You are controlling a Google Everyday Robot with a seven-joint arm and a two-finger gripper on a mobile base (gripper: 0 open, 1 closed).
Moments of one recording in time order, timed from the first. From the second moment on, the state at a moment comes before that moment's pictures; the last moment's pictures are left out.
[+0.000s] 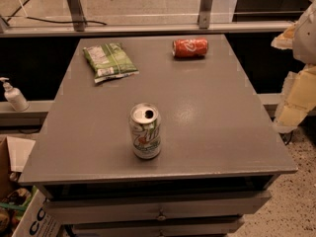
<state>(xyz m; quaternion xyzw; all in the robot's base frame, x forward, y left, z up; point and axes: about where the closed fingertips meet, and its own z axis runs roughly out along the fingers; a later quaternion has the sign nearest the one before) 0.438 -0.217 0.976 -0.60 0.78 -0.03 0.16</state>
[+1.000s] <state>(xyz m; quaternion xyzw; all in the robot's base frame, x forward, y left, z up) 0.485 -0.197 0.969 -0.63 0.75 0.00 0.20</state>
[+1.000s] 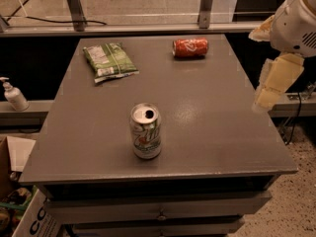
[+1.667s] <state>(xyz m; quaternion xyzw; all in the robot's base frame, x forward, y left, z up) 0.570 -0.168 0.956 -0.66 0.71 0.03 0.23</state>
